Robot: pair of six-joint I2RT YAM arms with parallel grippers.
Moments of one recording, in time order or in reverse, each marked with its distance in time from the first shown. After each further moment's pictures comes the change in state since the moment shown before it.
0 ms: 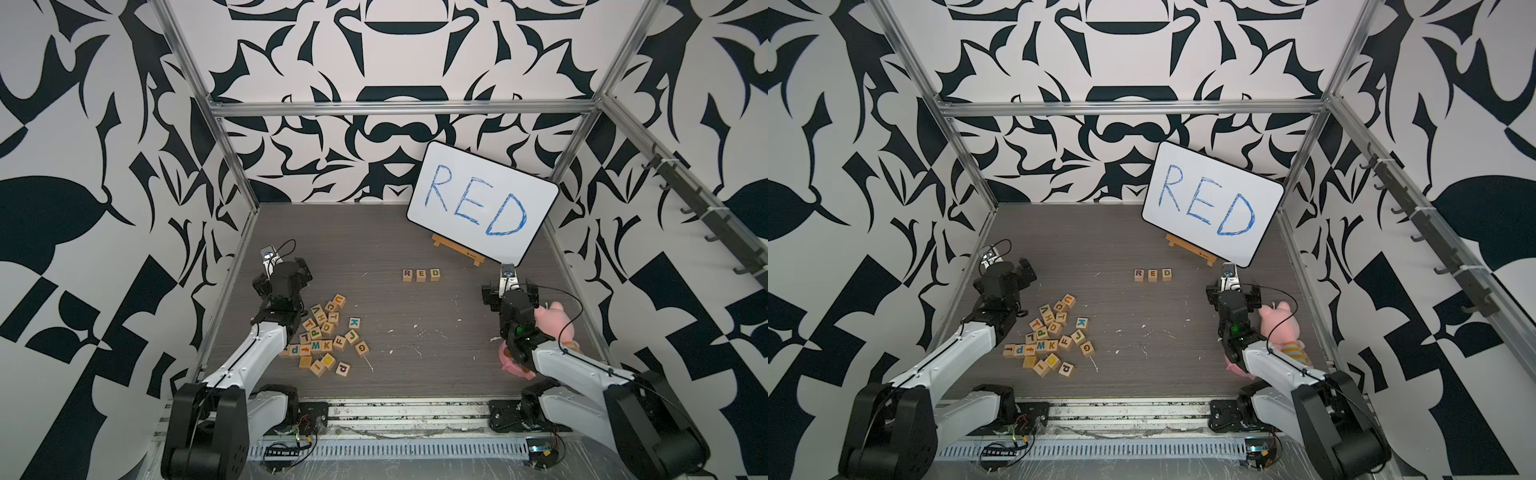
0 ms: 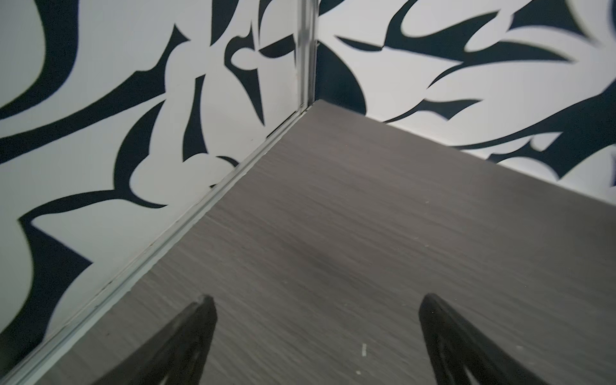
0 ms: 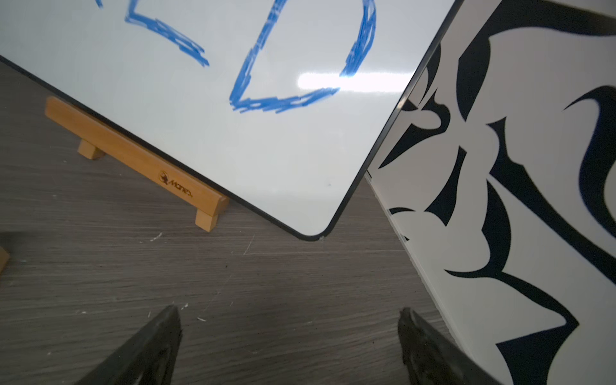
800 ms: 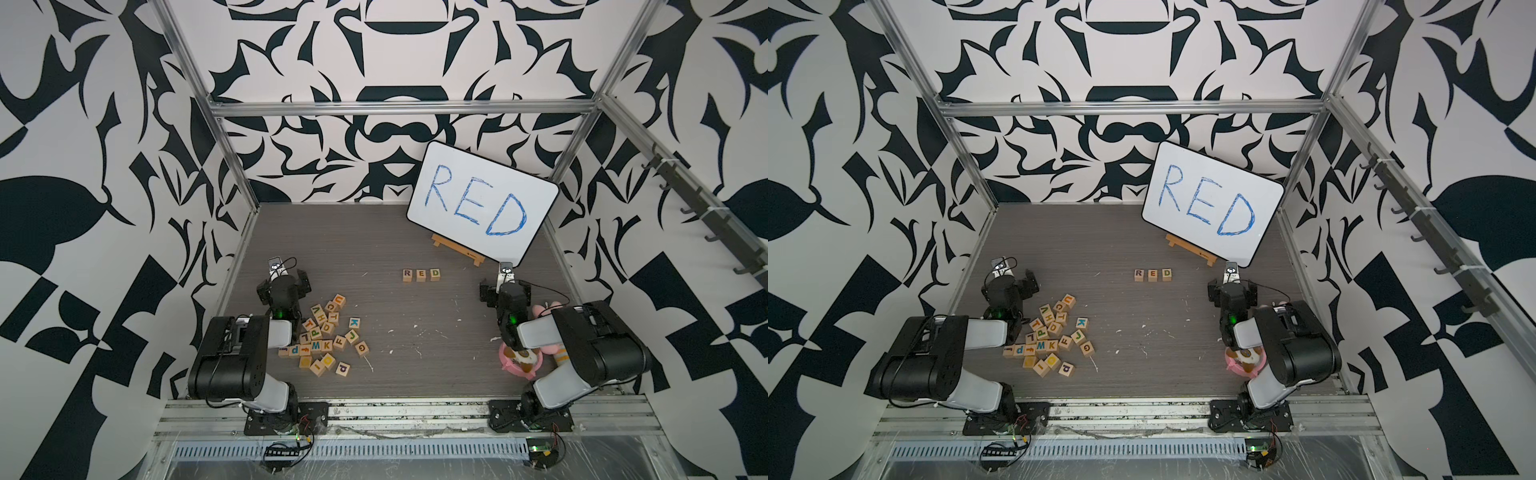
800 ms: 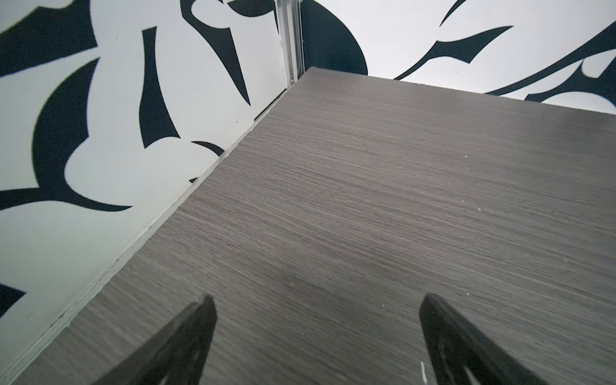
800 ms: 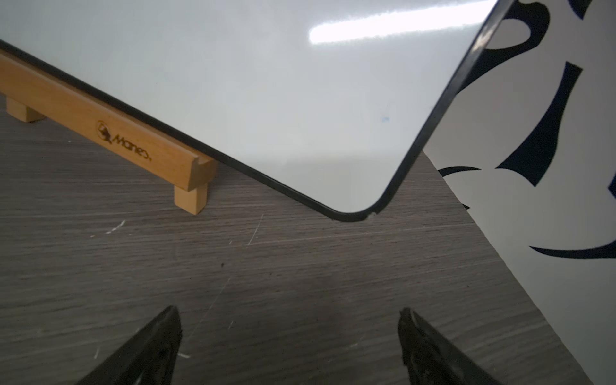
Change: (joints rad) left arm 0.102 0.362 -0.152 0.599 0.149 0.151; right arm -0.150 0.451 0.060 0.316 -0.177 0.072
